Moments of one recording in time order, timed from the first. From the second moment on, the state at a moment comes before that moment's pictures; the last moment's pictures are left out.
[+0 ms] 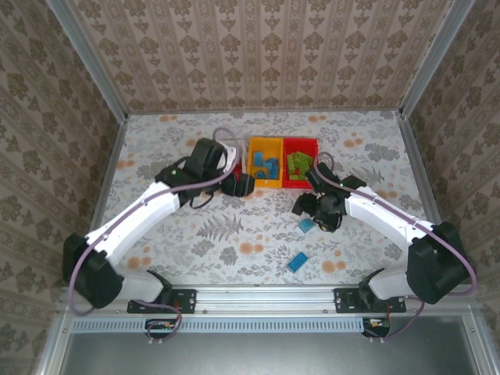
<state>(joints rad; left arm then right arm) -0.69 1.31 1.13 -0.62 0.22 -0.30 0.49 1.38 0.93 -0.84 -0.09 1.01</state>
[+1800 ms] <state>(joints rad) -0.74 1.09 1.02 -0.52 0.10 -0.32 0.48 2.35 2.24 -1.00 0.09 0.68</state>
